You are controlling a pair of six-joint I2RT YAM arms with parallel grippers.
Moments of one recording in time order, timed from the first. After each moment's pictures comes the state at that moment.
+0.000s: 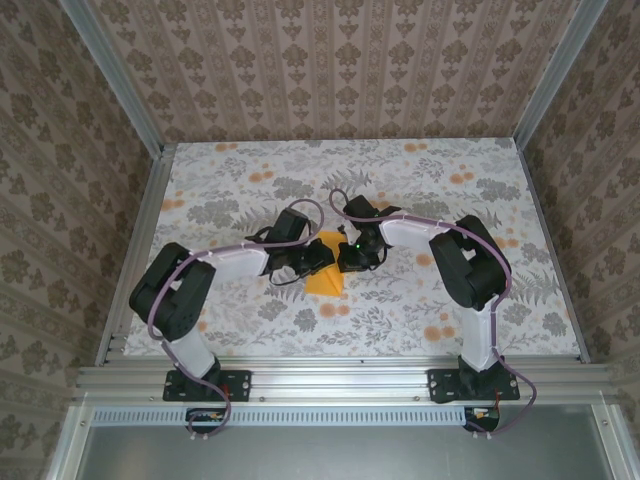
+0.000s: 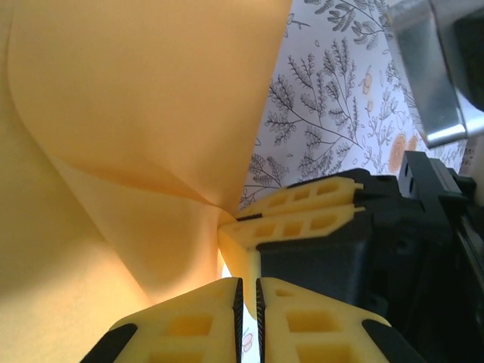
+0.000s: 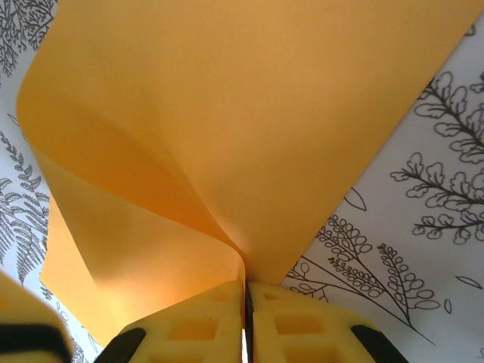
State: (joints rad) left arm -0.67 1.71 0.89 -0.05 0.47 -0.95; right arm 0.55 1.99 1.28 -0.61 -0.37 0.40
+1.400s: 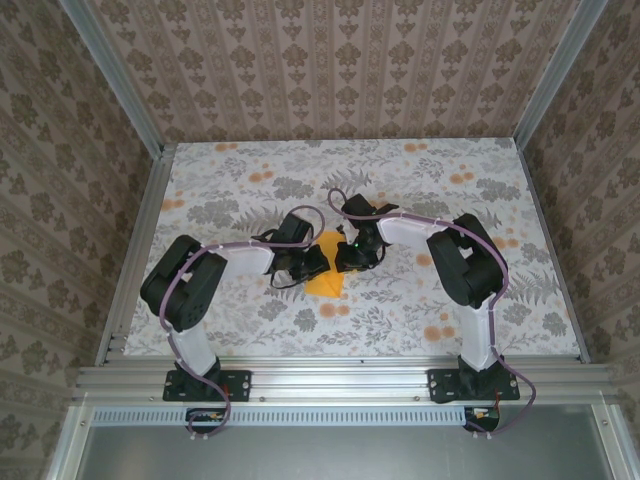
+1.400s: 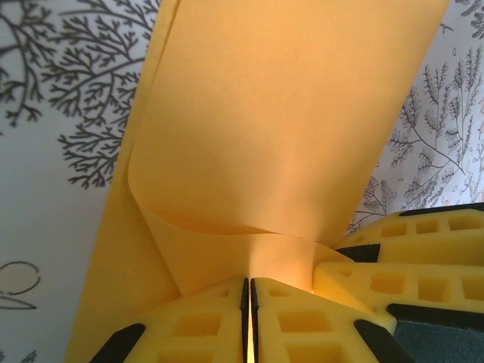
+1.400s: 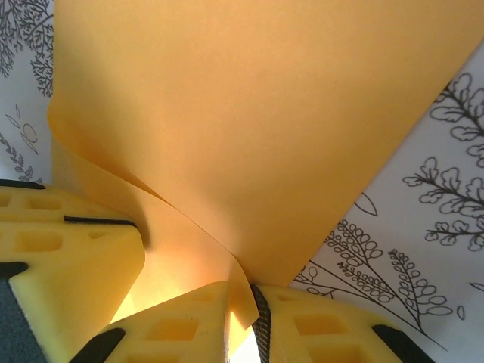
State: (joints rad) left arm -0.66 1.79 0.90 -0.12 0.39 -0.95; right arm 0.55 2.02 1.32 -0.65 -0.37 0.40
